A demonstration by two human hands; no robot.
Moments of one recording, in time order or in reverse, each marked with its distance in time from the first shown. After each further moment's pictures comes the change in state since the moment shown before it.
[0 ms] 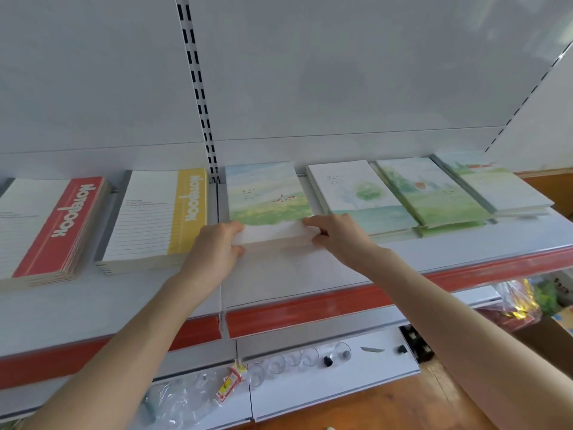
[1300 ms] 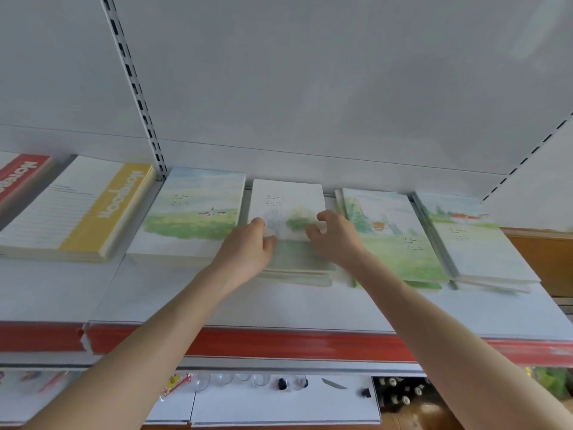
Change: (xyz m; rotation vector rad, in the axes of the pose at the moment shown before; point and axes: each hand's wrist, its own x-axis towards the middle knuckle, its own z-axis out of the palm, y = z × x) left_hand 0.060 0.159 0.090 0.000 0.018 -0.161; right_hand 0.040 0.110 -0.085 0.083 -0.013 0.143
